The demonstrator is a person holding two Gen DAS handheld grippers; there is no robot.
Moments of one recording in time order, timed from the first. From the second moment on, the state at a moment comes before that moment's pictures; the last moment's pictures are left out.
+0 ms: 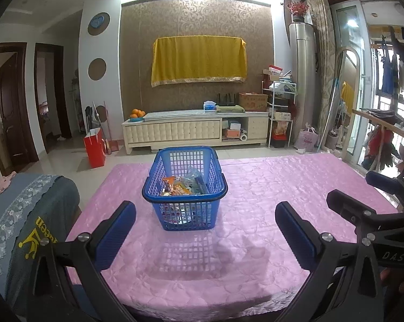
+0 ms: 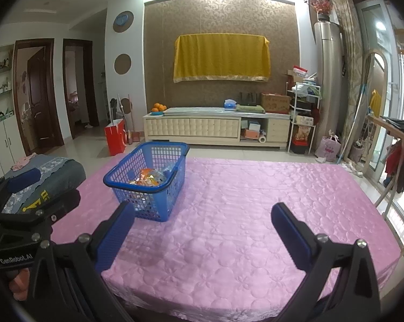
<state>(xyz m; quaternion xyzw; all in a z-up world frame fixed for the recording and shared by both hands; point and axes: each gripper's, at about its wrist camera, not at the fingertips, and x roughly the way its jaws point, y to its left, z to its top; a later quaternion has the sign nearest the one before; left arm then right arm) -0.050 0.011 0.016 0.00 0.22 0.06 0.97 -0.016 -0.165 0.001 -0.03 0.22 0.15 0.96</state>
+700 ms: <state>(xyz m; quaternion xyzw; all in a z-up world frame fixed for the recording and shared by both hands) -0.050 0.010 0.017 0.00 0.22 0.07 0.97 -0.022 -0.162 0.003 -0.03 0.22 0.15 0.96</state>
